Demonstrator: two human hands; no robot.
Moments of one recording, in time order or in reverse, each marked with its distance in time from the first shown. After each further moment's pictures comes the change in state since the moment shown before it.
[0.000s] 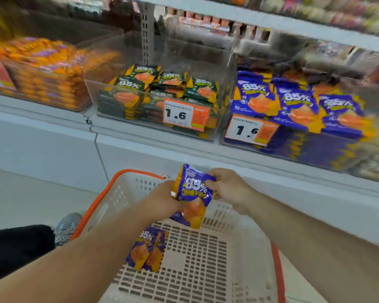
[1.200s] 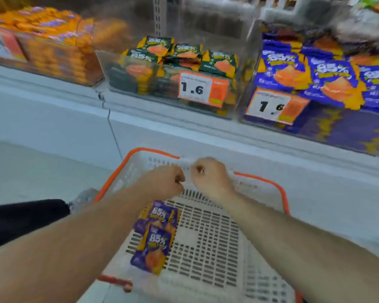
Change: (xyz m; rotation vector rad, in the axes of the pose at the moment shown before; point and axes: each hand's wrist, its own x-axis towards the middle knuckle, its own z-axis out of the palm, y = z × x) left_hand 0.015 -0.033 -0.017 0.585 -0.027 0.042; right_hand 0.018 0.008 0.077 -0.372 0.212 -0.340
